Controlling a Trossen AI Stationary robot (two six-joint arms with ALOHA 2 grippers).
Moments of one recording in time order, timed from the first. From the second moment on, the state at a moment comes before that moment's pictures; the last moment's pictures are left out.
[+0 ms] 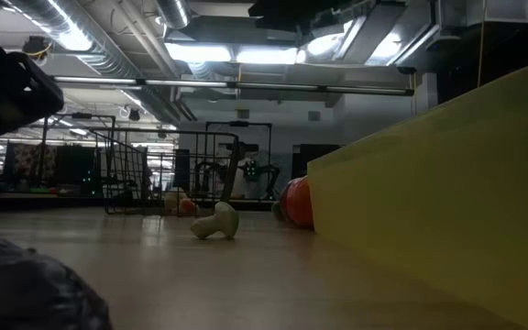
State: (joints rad) left arm -0.72 1.74 0.95 -0.09 -0.01 -0.72; right arm -0.26 1.57 1.46 -0.12 -0.09 -0.17
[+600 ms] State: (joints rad) left arm -0.72 1.86 0.95 -0.01 -0.01 -0.62; right arm -0.26 1.57 1.46 -0.14 -0.09 -0.17
